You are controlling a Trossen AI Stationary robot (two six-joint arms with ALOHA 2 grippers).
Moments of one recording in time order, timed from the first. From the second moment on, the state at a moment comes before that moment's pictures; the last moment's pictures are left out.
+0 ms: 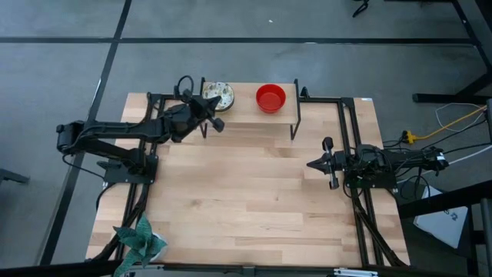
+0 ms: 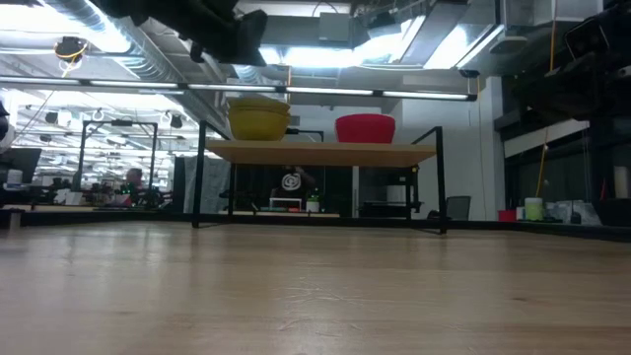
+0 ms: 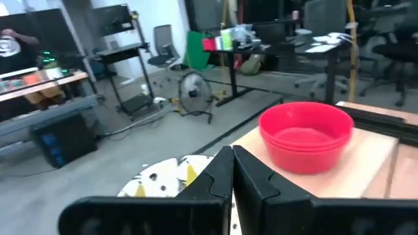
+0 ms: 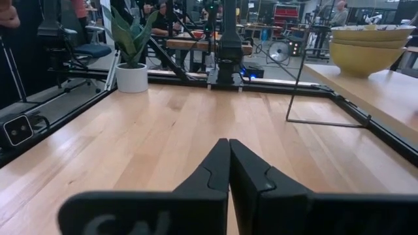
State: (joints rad) left arm 0.23 1.14 0.75 0.30 -0.67 0.06; right arm 0.10 0.08 0.01 0.02 0.05 -0.06
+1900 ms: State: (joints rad) left arm -0.01 0.58 0.01 0.61 -0.22 -0.02; right arm 0.10 0.08 0.01 0.02 0.05 -0.03
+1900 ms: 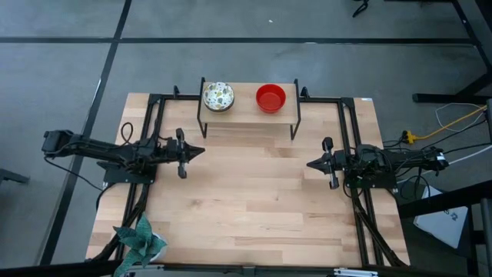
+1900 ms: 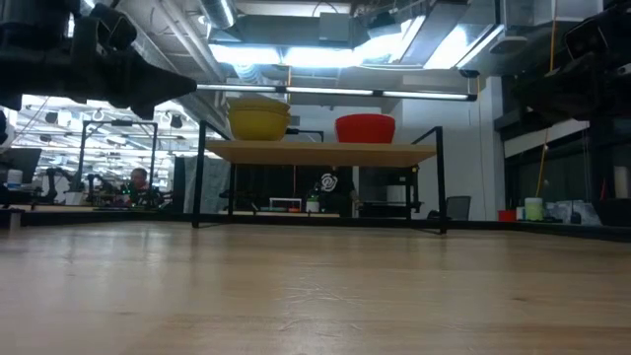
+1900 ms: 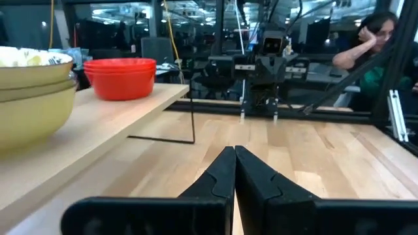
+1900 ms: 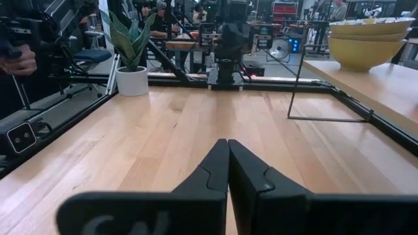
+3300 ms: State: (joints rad) left arm 0.06 0.18 0.01 0.12 -0.03 -0.03; right arm 0.10 0.08 0.01 0.02 0.05 0.00
